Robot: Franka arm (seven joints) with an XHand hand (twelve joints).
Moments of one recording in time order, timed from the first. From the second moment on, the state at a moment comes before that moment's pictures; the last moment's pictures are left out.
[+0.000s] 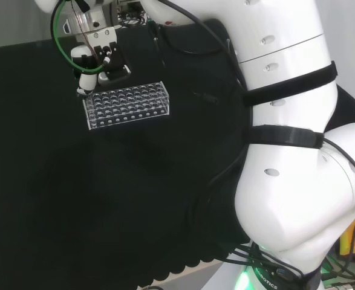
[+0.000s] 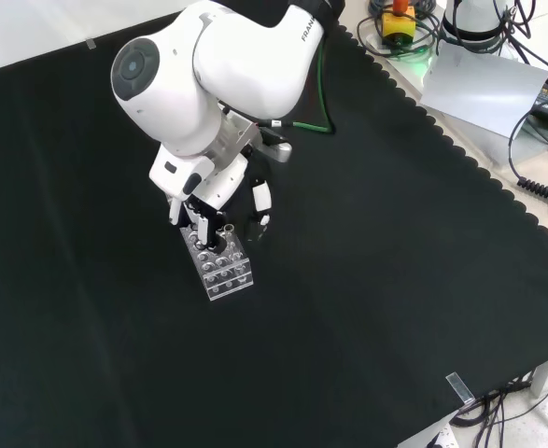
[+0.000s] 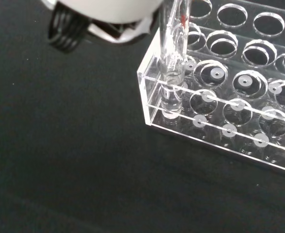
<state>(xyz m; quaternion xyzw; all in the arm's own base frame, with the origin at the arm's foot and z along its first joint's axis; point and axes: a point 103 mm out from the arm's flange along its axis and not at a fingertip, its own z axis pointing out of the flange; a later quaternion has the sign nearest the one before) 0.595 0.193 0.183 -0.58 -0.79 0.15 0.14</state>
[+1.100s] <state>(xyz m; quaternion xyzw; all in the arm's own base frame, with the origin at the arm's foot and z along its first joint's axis) 0.600 0.186 0.207 -0.62 -0.77 -0.03 0.17</state>
